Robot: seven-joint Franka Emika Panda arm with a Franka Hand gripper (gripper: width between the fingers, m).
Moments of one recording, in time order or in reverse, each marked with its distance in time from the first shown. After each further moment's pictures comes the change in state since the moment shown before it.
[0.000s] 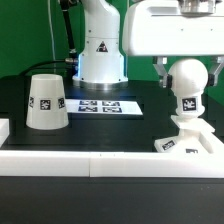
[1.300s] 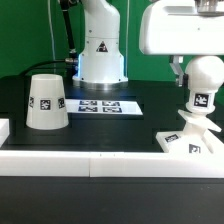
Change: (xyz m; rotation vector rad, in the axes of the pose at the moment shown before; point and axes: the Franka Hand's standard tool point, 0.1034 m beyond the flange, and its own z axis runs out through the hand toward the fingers) arm 0.004 -0.026 0.000 -0.004 0.018 0.062
